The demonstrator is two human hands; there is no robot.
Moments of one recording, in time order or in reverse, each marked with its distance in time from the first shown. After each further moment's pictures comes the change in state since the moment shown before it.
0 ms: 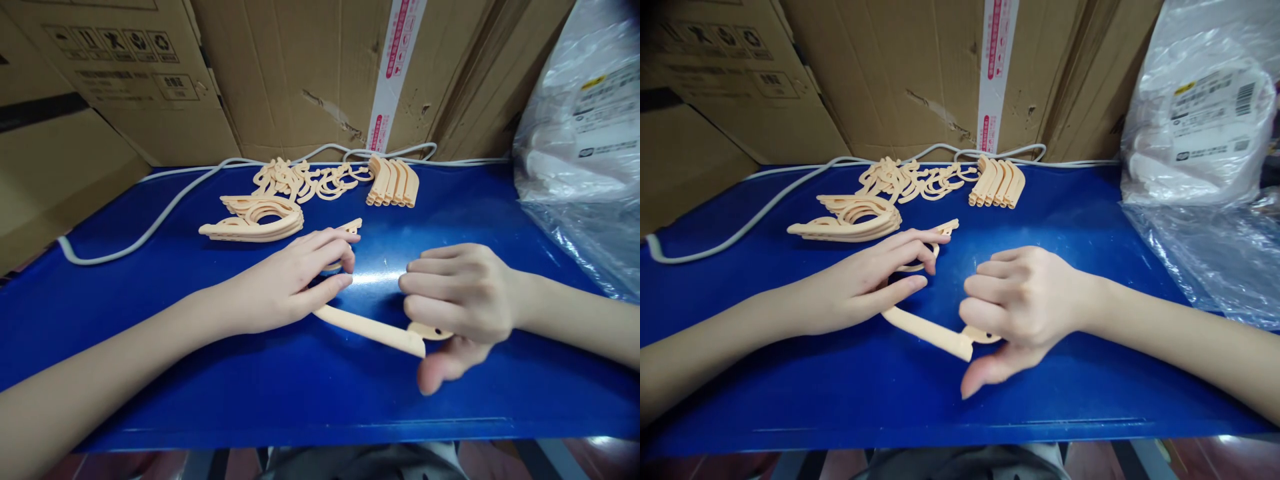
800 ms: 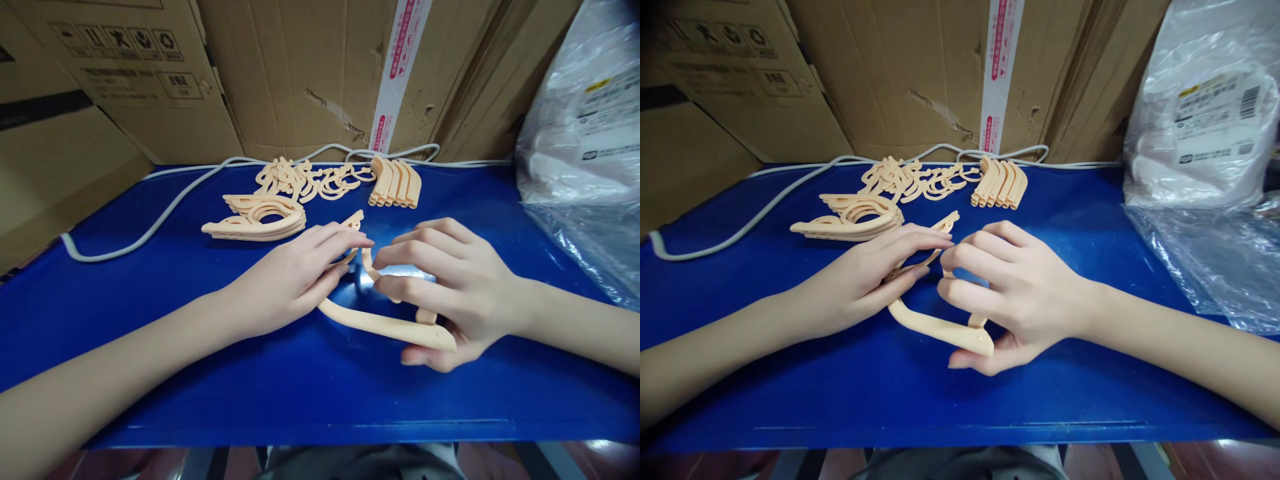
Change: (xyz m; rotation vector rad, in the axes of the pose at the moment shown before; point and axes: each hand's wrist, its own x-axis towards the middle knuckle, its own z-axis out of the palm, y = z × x) left_hand -0.002 0.002 0.004 0.059 0.141 0.007; right_hand 0.012 0.000 -0.003 -0.114 0.011 0.085
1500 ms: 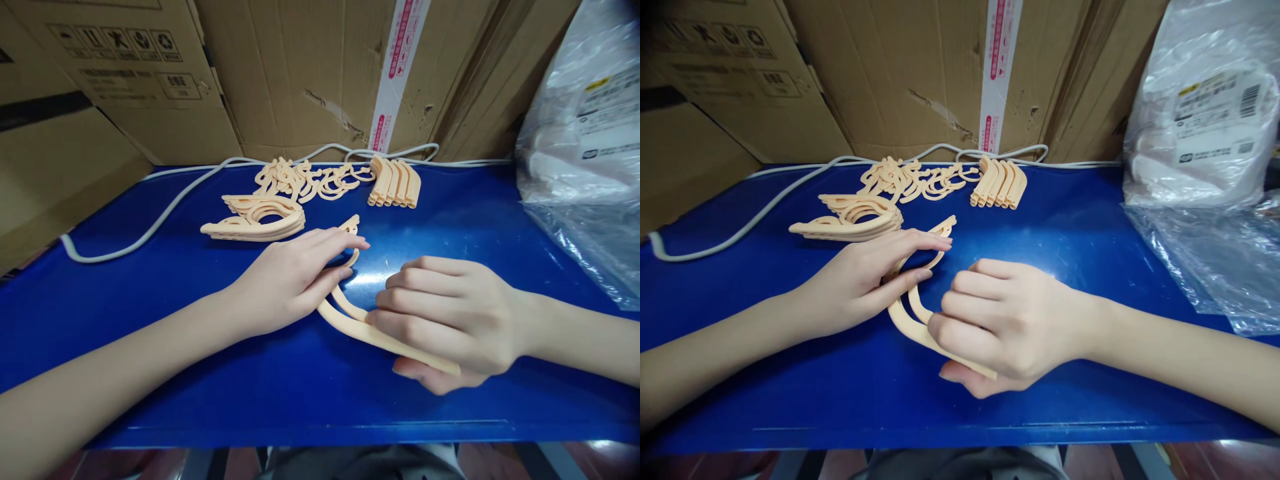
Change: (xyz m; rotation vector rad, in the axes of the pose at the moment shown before) left_hand -0.001 -0.002 0.002 0.045 0.023 -0.047; right_hand 0.003 -0.015 -0.002 0.091 -0.033 -0.131
